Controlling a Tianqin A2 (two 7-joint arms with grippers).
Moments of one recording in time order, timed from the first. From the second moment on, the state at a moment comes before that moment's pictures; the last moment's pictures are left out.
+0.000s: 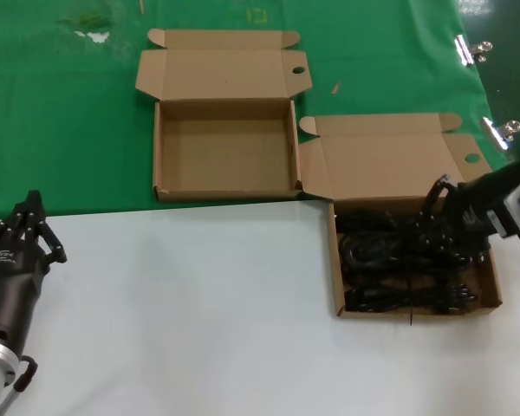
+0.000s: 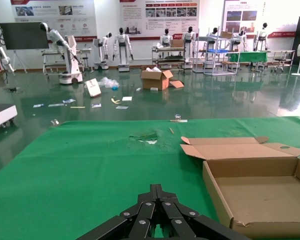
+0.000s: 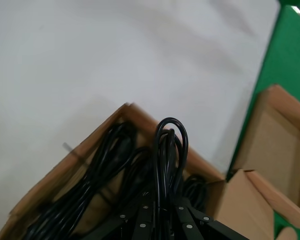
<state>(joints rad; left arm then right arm) 0.00 -0.30 1.60 -1.60 -1.80 0.00 0.00 1.13 0.62 -2.13 0.62 1.40 -1.37 -0.96</state>
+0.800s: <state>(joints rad) 0.00 -0.30 1.60 -1.60 -1.80 0.00 0.00 1.13 0.52 -2.09 0.72 1.45 -1.26 -0.60</state>
